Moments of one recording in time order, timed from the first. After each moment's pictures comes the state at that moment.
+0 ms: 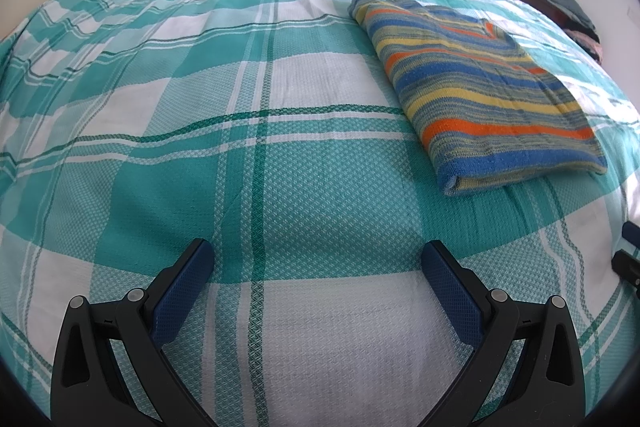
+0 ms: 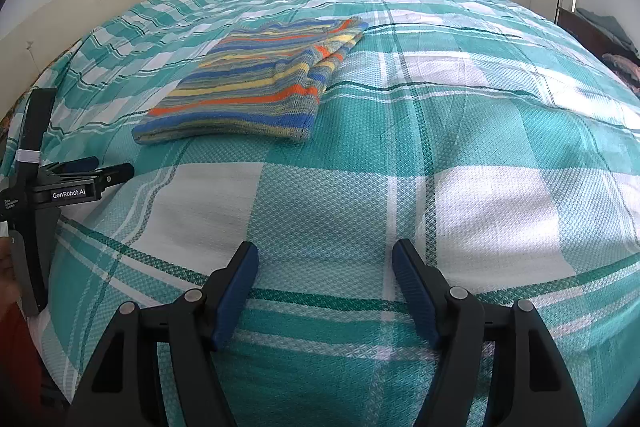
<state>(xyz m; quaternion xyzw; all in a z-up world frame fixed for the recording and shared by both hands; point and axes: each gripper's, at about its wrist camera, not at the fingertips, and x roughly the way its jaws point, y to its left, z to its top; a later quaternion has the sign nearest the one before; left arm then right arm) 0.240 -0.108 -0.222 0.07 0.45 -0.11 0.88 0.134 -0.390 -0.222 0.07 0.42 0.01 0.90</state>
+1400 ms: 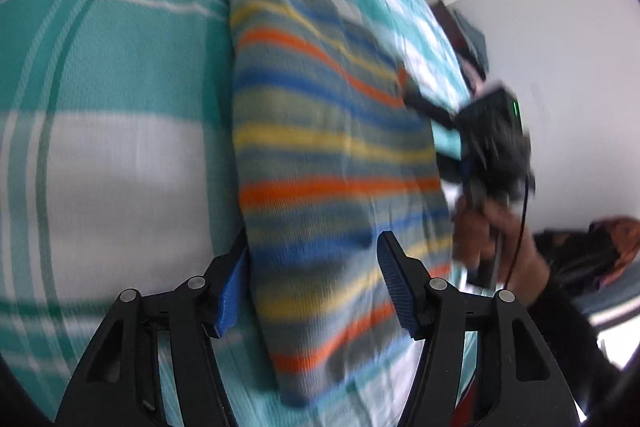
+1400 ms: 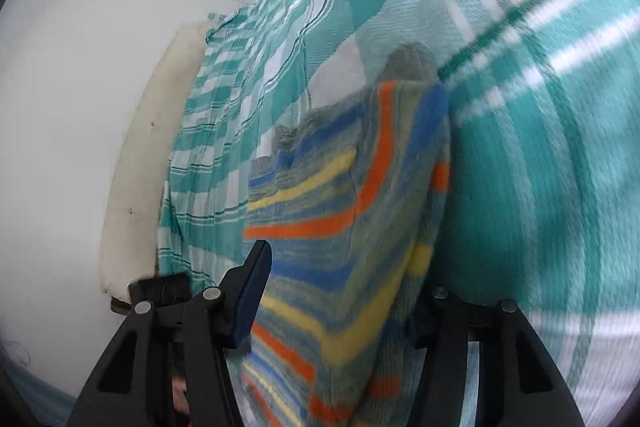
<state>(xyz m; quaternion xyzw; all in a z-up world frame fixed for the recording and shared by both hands) 0.374 -0.150 -0.216 -0.17 0.59 -0.36 0.70 0.424 -0.465 -0.253 0.42 0.46 0.24 0.74</state>
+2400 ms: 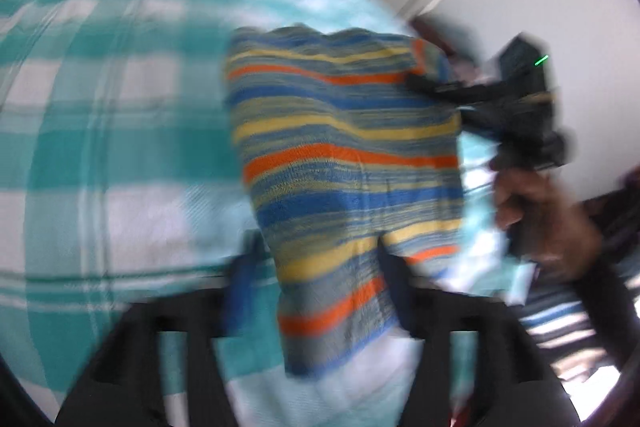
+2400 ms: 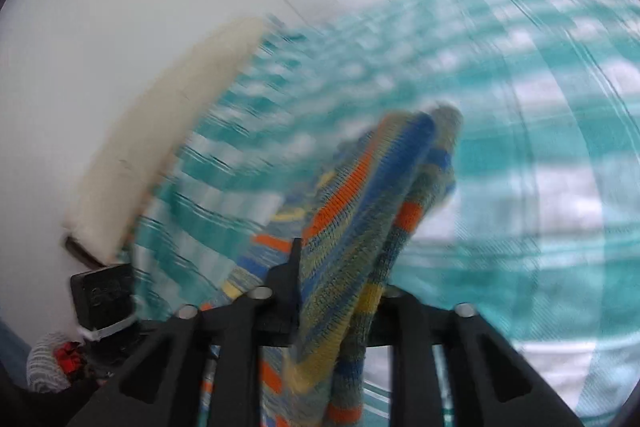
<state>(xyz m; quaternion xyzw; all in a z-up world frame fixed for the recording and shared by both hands) 0.306 -0.155 -0.125 -0.07 0.51 -0.32 0.80 0.391 -0.445 -0.100 0.23 0.41 0.21 0.86</state>
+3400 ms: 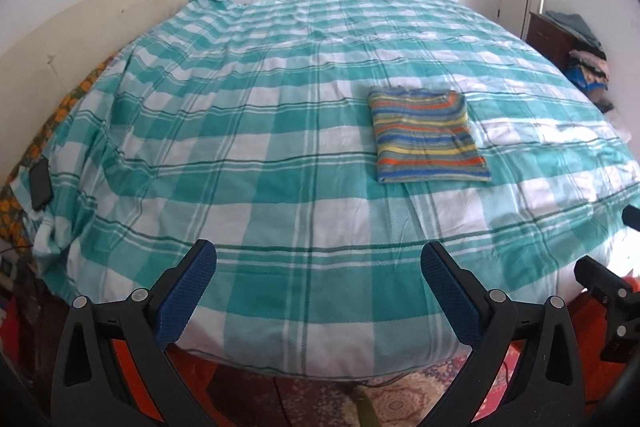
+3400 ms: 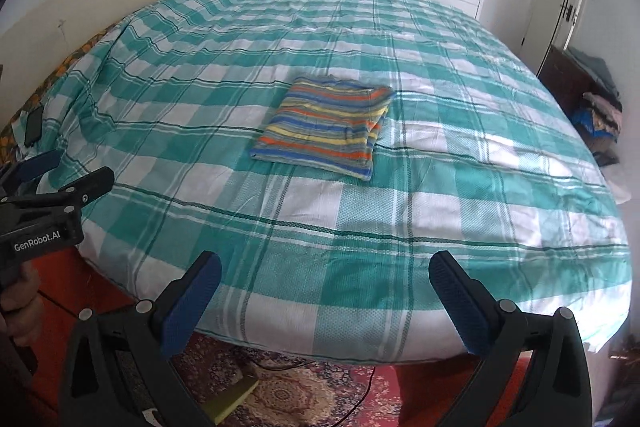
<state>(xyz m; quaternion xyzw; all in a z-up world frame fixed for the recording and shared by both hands) 0.063 -0.100 -0.015 0.09 0.41 -0.04 0.91 0.017 -0.303 -0.029 0.00 0.44 -0.01 0.90</state>
